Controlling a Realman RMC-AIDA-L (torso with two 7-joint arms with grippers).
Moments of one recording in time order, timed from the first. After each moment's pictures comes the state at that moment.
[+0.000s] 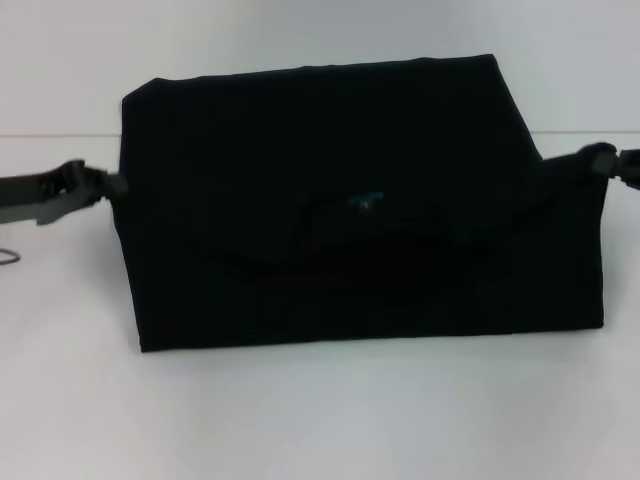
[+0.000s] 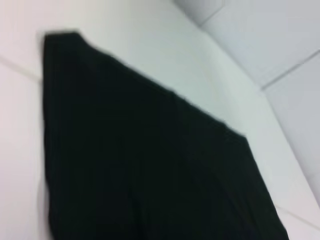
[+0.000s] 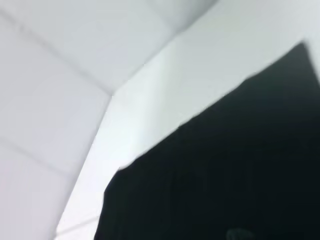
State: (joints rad) left arm -0.69 -1.95 0.27 0.60 2.35 1.31 -2.26; right arm 0.67 1.91 -0.31 -0.53 -2.20 -1.32 2.18
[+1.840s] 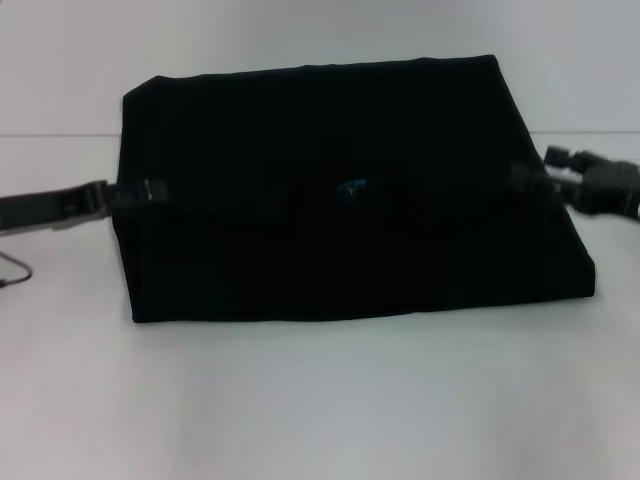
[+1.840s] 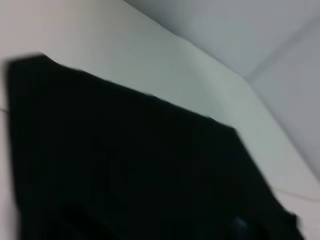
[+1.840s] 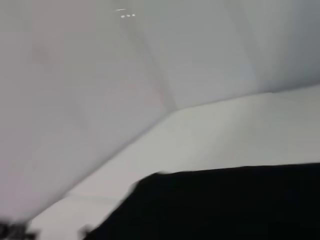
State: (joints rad) left arm -0.64 -1.96 0.42 0.59 2.21 1.33 -2.09; right arm 0.57 2.01 -0.56 -0.55 -1.85 -1.35 1.49
